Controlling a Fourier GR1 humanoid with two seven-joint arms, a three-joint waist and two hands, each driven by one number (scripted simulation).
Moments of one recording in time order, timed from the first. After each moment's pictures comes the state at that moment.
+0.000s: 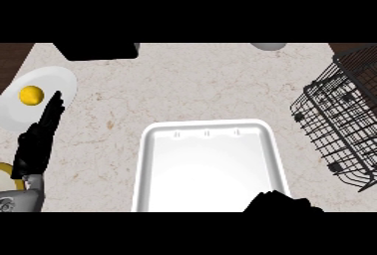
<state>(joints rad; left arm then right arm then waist) -0.09 0.33 0.05 -1.47 -0.10 0.12 0.06 0.00 -0.60 0.80 -2.32 0.71 -0.22 0.73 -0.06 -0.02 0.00</state>
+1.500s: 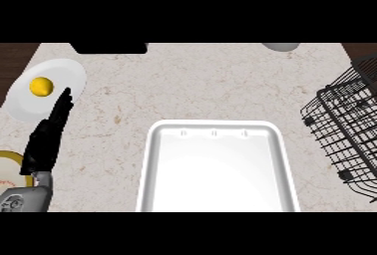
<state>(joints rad) -0.11 0.29 0.03 -1.50 -0.14 0.11 0.08 0.02 -1.02 -0.18 -2.07 0.33 -0.04 0.26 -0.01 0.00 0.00</state>
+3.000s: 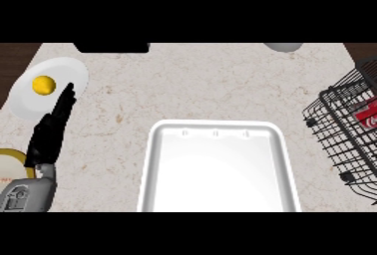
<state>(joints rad) -0.17 0.26 0.08 -1.44 -0.17 0.07 0.06 -0.27 -0.86 -0.24 -1.22 0.29 0.26 -0.24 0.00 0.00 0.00</state>
